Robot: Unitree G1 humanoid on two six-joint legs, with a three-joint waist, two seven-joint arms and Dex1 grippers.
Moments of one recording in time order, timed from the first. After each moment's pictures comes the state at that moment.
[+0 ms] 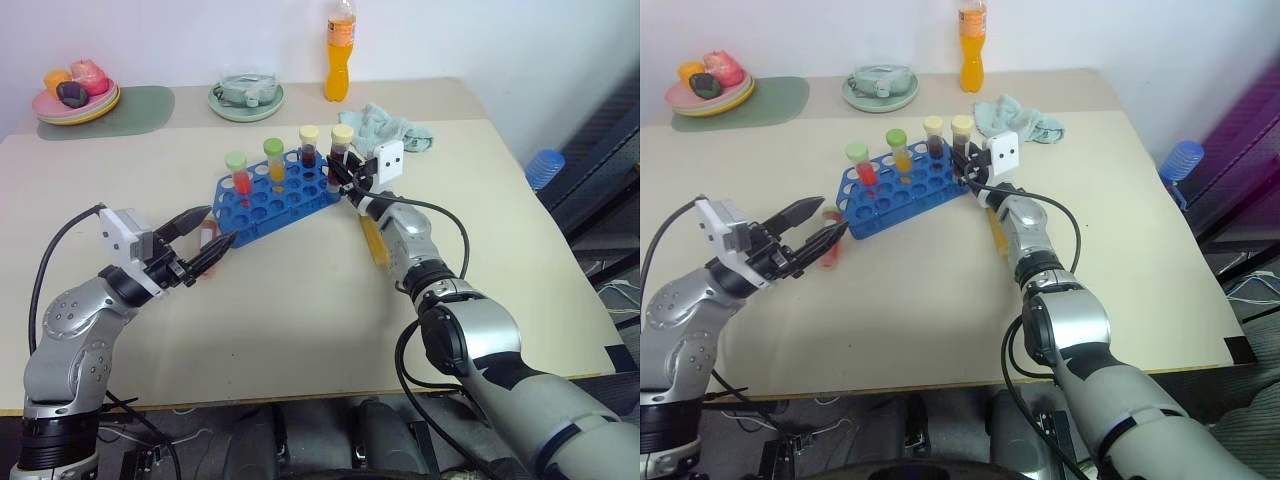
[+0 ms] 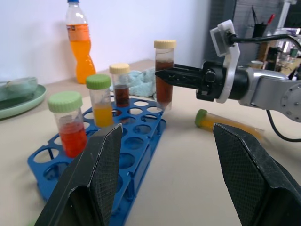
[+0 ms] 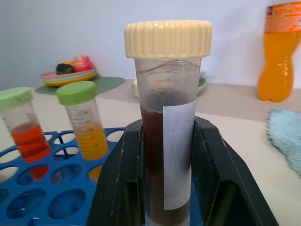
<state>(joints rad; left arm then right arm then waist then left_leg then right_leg) -0.07 0.58 0.29 -0.28 -0.62 0.21 -0.81 -1.08 -0.05 -0.18 1.26 0.18 -0.47 0.56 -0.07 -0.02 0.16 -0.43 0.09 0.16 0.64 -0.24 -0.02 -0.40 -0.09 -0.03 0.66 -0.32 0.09</state>
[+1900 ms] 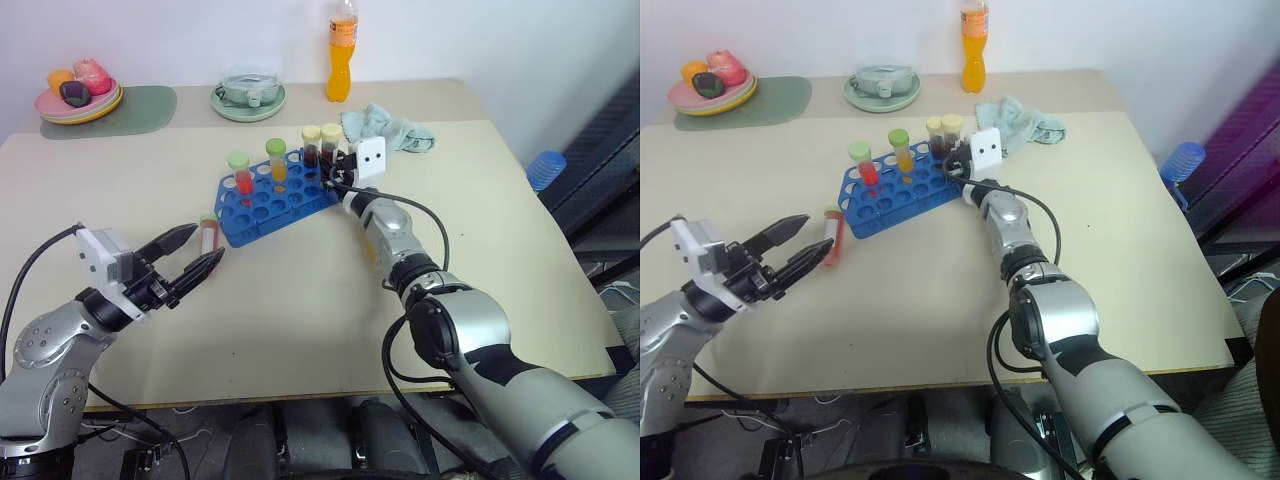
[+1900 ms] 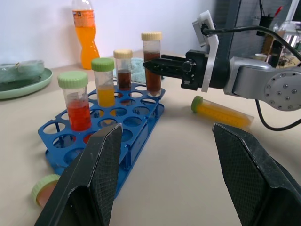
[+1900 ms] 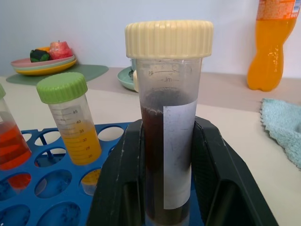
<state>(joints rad) 0.08 0.61 0.38 -0.40 -0.69 0.26 -0.80 -1.15 0.00 -0.20 1.34 0.06 -0.45 0.36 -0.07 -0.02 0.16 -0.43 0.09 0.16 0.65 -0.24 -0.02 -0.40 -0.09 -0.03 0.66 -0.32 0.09</state>
